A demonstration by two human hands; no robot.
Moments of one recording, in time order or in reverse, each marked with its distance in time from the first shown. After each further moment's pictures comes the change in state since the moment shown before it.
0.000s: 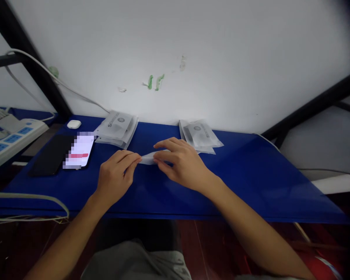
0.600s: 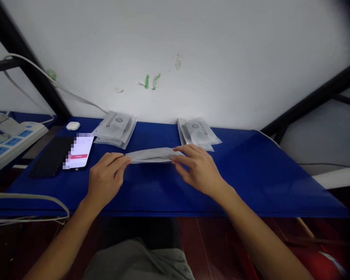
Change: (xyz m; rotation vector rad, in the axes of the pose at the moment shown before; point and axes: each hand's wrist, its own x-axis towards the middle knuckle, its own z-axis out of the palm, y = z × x) left_hand -0.015 -0.014 -0.009 0.126 0.043 0.039; right_hand -0.049 0.022 0.006 -0.175 0.100 0.097
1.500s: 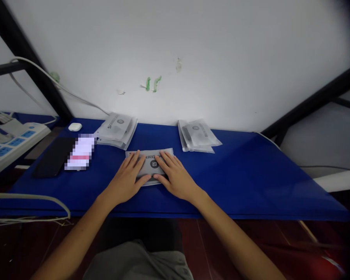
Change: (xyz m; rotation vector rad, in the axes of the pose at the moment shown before) left_hand -0.017 0.001 0.039 -0.004 -0.730 -0.226; right_hand -0.011 -0.019 0.064 0.185 -0.295 0.159
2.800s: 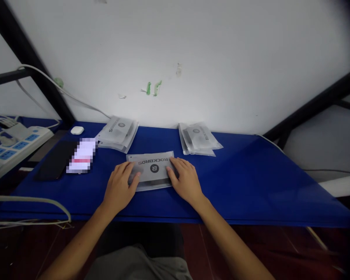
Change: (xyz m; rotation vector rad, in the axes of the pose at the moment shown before) left_hand -0.015 0.000 0.007 -0.028 0.360 -0.149; right_hand -0.008 0.011 0.008 0.020 0.315 0.277
